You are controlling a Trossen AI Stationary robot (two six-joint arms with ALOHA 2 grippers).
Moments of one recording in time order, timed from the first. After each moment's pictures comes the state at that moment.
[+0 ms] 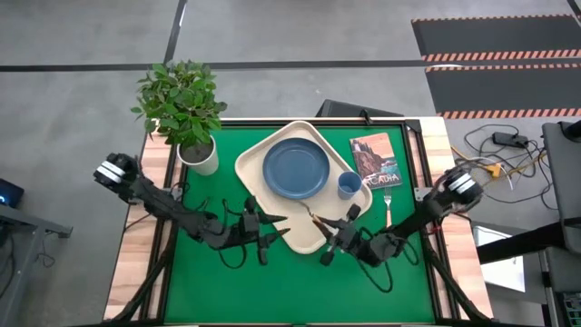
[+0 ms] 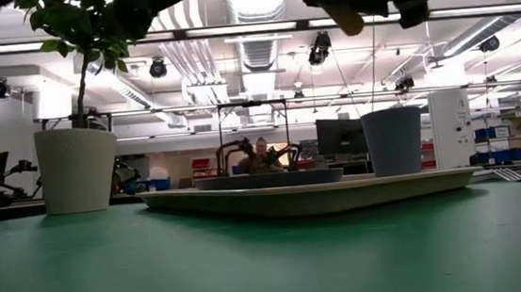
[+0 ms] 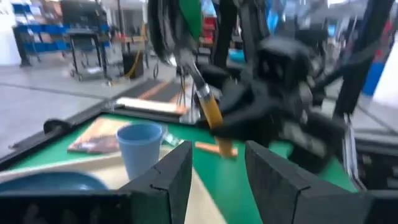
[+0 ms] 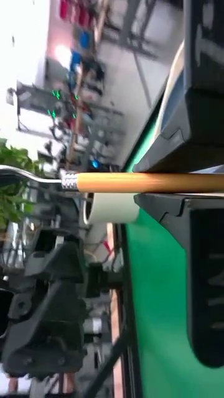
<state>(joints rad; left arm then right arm) -0.50 1.51 0.71 0.83 -0.75 -0.10 0.58 1.83 0.73 1.29 1.13 -0.30</state>
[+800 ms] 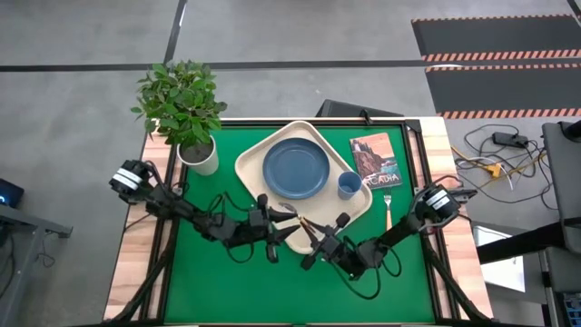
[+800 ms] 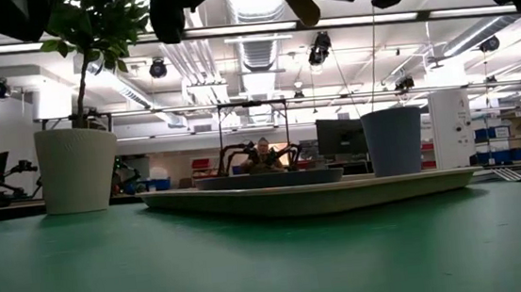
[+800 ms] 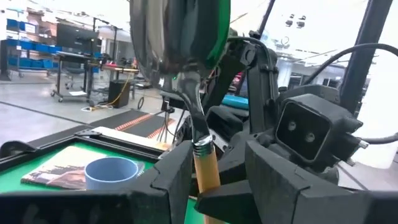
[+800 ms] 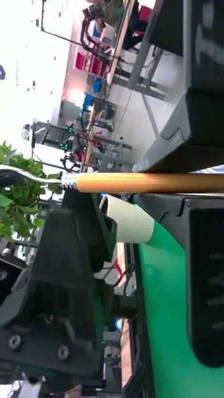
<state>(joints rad) -0.43 1.67 0.74 1.19 -0.65 -0.09 0.57 2.05 0.99 1.52 1.23 -0.62</state>
